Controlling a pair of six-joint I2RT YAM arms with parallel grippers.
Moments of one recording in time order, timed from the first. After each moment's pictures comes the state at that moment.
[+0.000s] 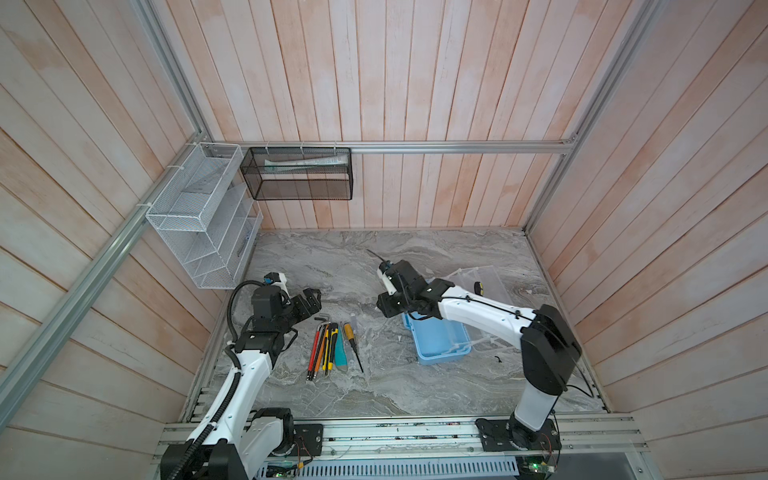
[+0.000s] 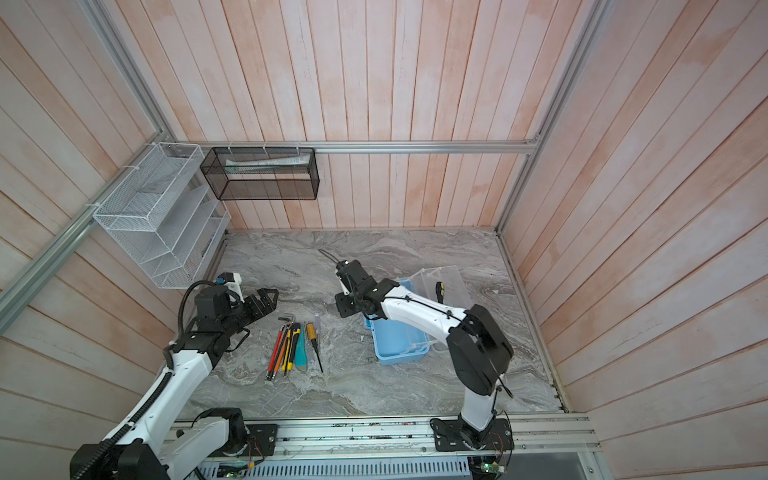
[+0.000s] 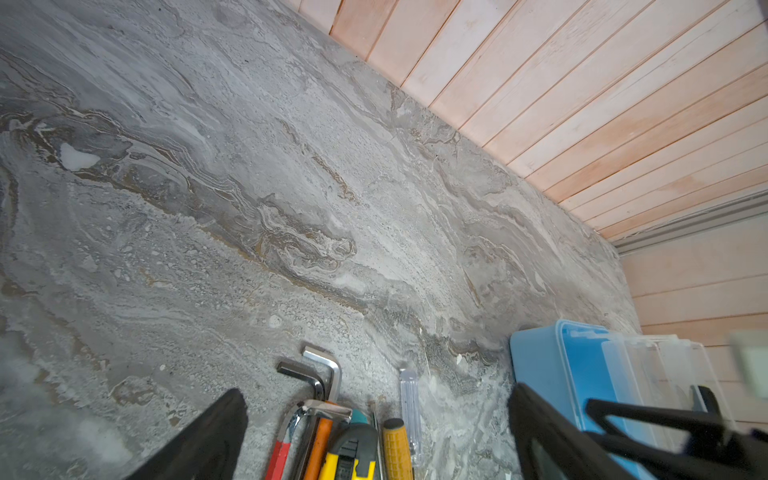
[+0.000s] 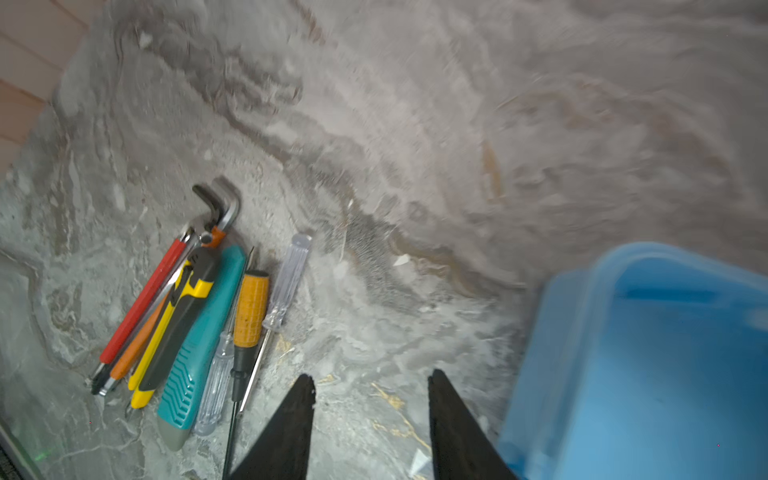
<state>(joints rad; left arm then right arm) 0.00 1.00 0.61 -0.20 0.24 -0.50 0.88 1.86 1.37 -0.44 -0.02 0.36</state>
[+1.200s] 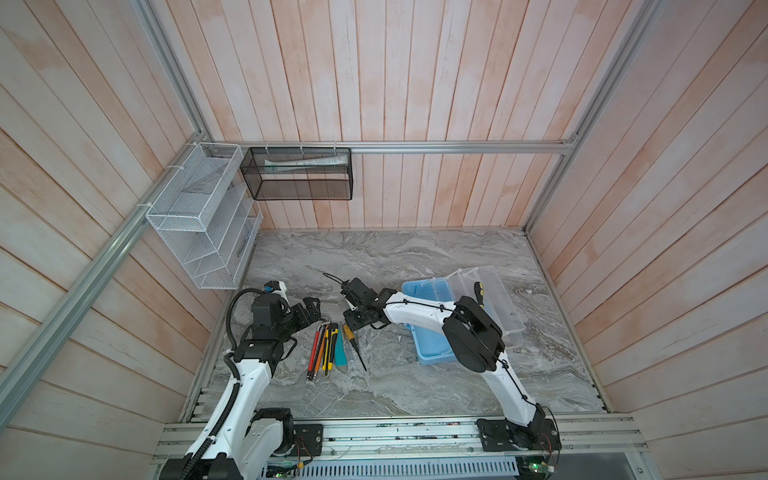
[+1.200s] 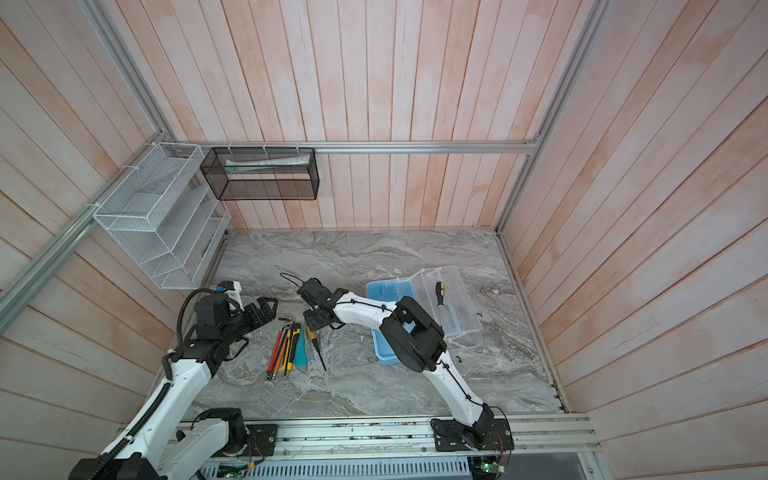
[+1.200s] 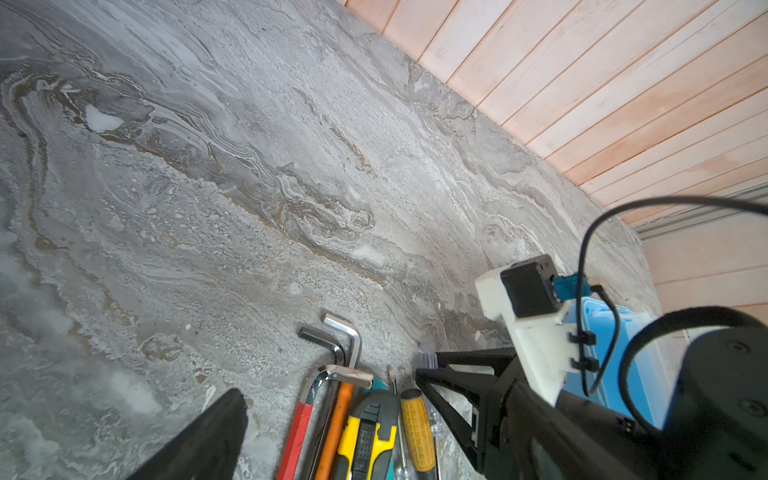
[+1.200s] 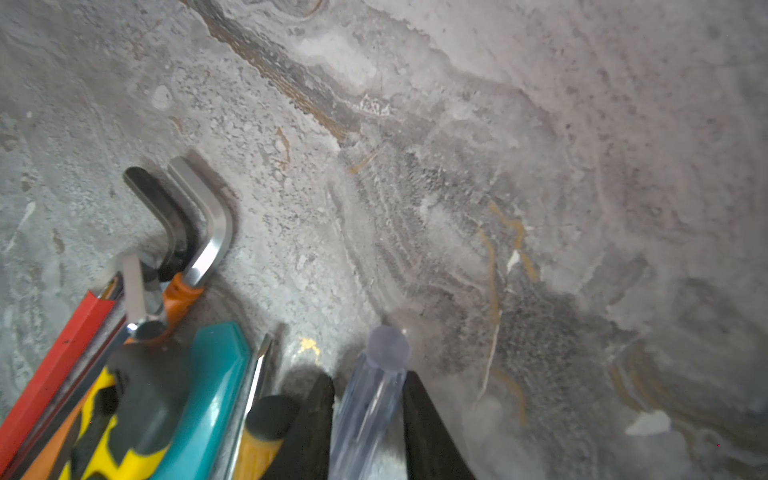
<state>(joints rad) 0.00 0.93 0.56 -0.25 0.22 -0.48 0.99 2.29 1.76 -0.50 0.03 0.39</state>
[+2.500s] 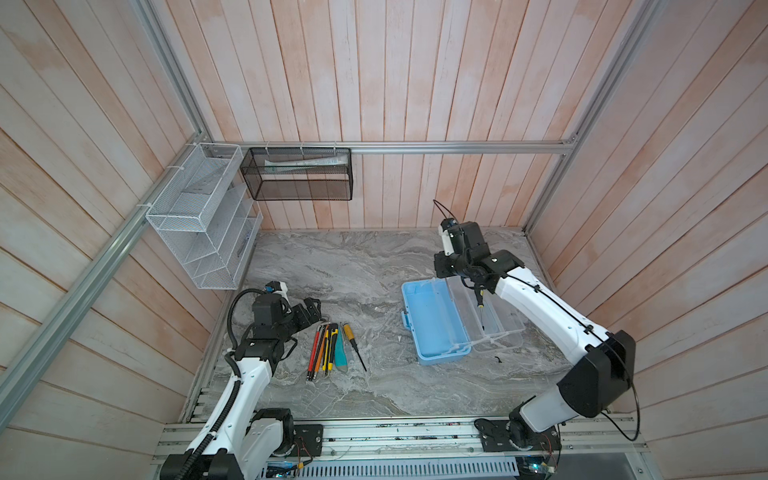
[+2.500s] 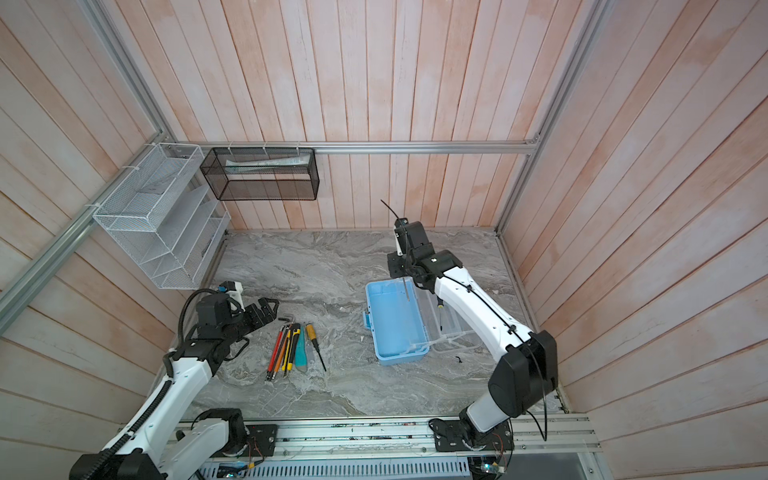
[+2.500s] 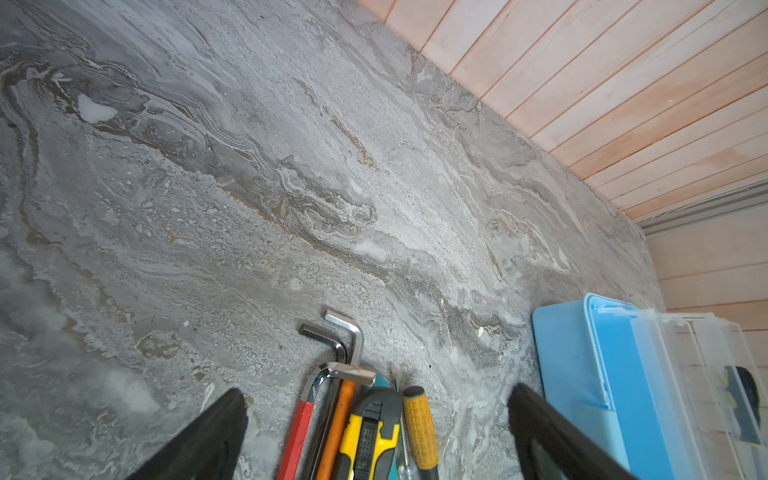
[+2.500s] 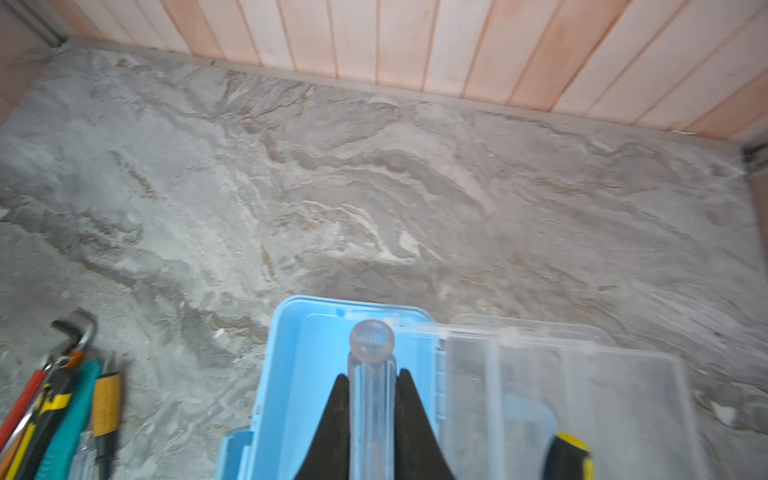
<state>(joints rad) 0.00 0.95 0.56 -0.25 0.23 -0.47 0.50 1.52 1.45 -0.68 0.16 0.20</state>
